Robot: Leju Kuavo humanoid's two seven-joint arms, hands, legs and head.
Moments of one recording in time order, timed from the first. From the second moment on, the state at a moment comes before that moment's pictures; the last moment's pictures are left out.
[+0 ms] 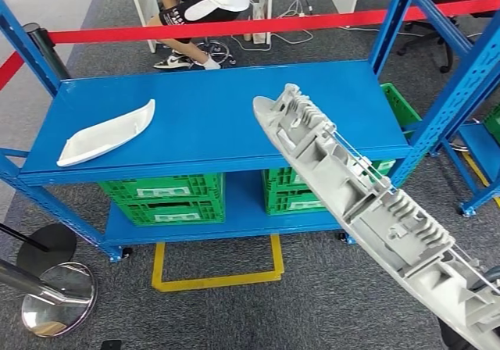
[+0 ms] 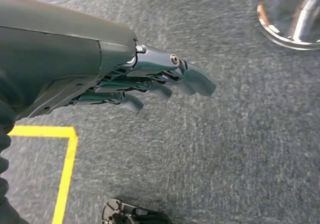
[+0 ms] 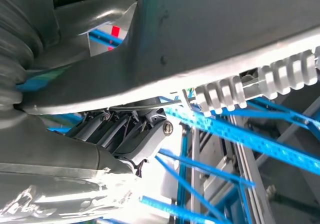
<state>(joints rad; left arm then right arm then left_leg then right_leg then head) -0.09 -0.15 1.27 -0.29 -1.10 0.06 -0.44 0.52 0.27 -0.11 -2.34 0.48 -0.39 -0.69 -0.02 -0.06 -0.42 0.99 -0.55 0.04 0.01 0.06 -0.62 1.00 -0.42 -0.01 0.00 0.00</state>
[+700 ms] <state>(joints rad) -0.09 -0.16 1.27 -0.28 -1.11 0.05 -0.43 0.52 0.28 -0.13 -2.36 0.51 -0.35 -0.70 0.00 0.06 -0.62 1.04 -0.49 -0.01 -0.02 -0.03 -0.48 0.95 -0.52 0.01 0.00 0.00</state>
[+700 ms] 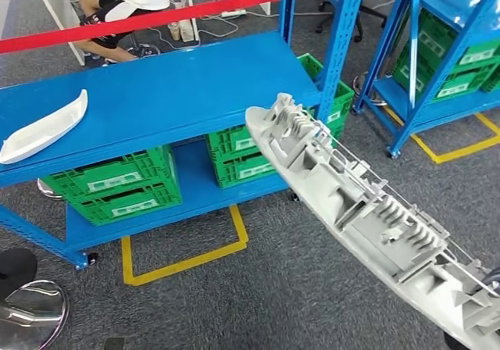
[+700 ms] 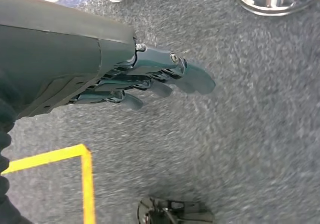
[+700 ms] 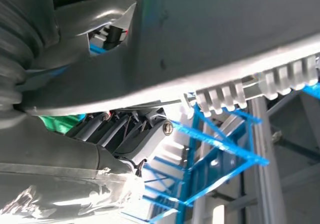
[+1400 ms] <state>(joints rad) -0.10 -0.16 1.27 -0.28 -1.11 0.06 -0.47 0.52 0.29 -0.14 -2.36 0.49 -0.36 -0.69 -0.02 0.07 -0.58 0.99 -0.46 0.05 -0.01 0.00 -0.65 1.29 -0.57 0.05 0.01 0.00</state>
